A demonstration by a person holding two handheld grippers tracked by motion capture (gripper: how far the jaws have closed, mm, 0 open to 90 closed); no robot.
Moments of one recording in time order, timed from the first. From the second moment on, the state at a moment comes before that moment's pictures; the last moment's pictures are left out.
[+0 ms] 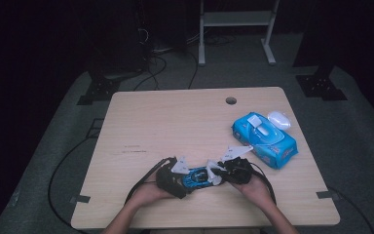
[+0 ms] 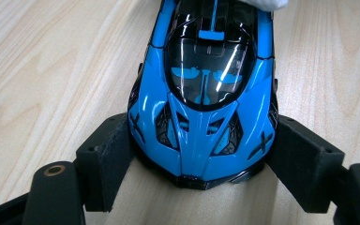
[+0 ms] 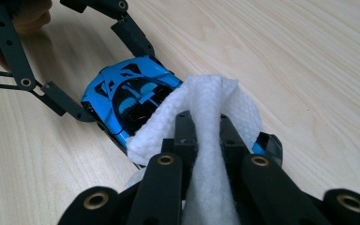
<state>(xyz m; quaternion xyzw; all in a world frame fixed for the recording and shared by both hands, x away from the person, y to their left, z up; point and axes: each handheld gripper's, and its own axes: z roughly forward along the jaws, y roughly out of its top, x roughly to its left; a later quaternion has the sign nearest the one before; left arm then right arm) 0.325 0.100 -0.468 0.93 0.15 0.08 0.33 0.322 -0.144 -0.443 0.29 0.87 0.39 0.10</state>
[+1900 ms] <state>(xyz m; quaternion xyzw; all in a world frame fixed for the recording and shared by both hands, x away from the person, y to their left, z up) 0.326 0.103 -0.470 0.93 0.16 0.07 0.33 0.330 -0.174 -0.433 0.31 0.86 0.39 0.13</state>
